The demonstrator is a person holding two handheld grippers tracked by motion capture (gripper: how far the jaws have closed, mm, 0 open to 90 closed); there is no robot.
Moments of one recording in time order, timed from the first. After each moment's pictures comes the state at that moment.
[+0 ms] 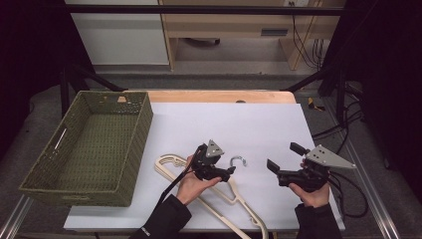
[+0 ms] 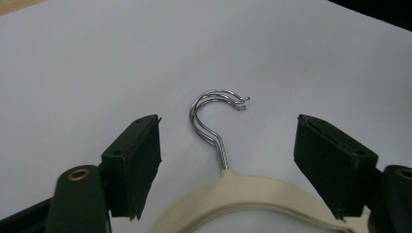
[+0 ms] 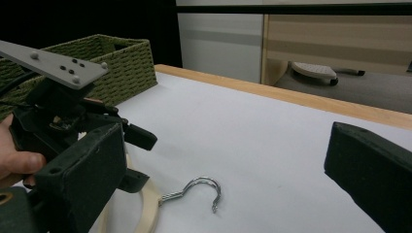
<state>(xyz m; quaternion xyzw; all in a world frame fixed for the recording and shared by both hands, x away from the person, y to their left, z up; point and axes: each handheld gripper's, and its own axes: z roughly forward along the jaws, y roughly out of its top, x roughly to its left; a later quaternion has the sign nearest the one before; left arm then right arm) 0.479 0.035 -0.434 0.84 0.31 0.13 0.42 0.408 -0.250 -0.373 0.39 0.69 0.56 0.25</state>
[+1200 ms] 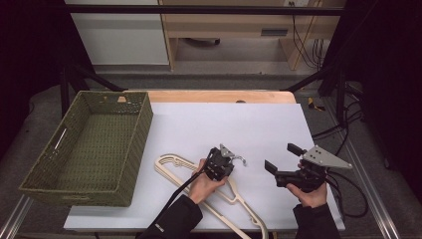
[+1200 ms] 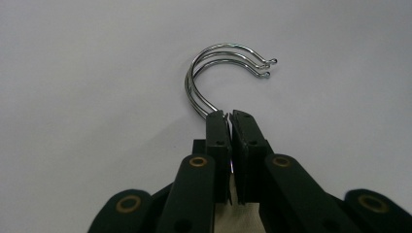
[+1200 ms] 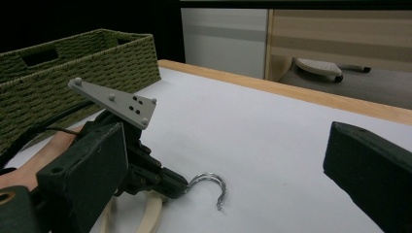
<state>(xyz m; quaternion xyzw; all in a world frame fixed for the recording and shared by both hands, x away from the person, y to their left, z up) 0.495 0.005 -0.471 0.86 0.35 0.11 0.35 0.410 -0.246 -0.376 0.38 0.70 0.55 0.25</state>
